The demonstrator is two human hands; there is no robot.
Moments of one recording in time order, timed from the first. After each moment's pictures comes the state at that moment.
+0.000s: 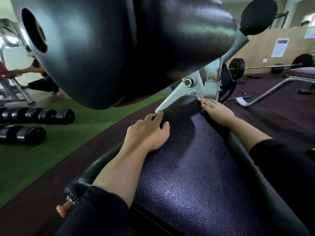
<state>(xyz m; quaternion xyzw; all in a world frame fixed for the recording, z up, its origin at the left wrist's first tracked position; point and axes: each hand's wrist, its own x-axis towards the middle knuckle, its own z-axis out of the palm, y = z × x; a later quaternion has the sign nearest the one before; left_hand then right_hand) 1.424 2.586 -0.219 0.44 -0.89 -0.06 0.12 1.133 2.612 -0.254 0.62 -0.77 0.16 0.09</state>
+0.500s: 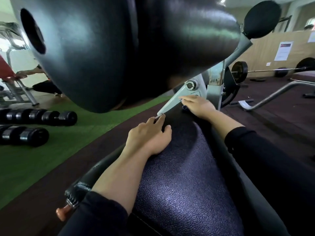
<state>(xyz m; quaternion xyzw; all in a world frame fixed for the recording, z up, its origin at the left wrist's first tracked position) 1.423 2.585 -0.219 0.44 -0.89 -0.06 0.11 1.173 2.555 -0.228 0.66 -0.72 0.13 0.15</state>
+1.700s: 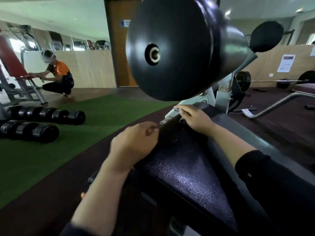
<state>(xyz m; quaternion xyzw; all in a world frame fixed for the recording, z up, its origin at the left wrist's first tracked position) 1.533 2.609 -0.211 0.46 -0.84 -0.14 0.25 1.289 2.601 -0.224 0.65 -0.67 0.37 -0.01</state>
